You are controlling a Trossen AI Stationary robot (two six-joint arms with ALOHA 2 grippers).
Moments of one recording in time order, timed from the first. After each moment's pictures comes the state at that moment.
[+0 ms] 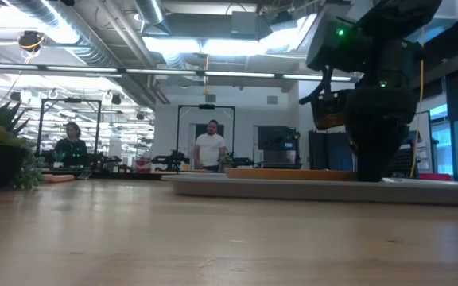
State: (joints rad) left arm 0.29 0.96 1.52 -1.56 0.02 -0.56; right arm 0.13 1.62 0.79 -0.43 -0.09 0.60
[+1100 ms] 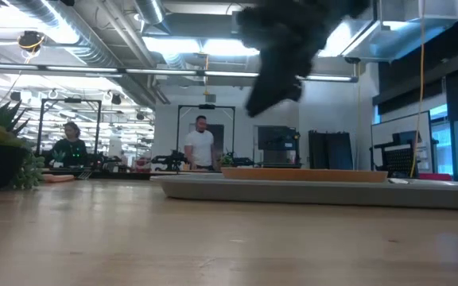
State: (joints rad) left arm 0.29 0.96 1.52 -1.56 0.02 -0.51; right arm 0.12 1.76 1.26 -0.43 0.05 0.33
